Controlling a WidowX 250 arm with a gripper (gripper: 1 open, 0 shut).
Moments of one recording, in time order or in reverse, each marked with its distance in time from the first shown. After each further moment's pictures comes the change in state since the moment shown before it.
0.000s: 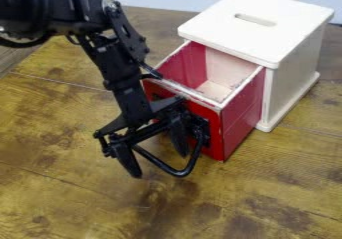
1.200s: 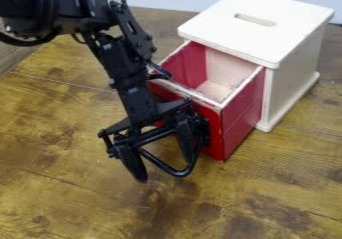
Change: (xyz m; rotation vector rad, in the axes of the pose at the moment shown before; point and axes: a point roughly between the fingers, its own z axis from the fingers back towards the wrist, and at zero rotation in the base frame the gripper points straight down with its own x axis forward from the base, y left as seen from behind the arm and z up) arm -0.020 -0.006 0.006 -0.021 0.085 -0.116
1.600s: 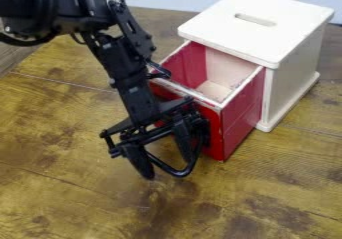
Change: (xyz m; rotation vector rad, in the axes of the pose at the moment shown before) arm -0.002 0.001 -0.002 -0.005 0.009 0.023
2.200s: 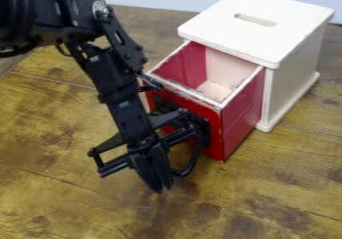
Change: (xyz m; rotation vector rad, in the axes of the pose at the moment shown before) arm -0.022 0.012 -0.001 -0.013 -0.005 0.049
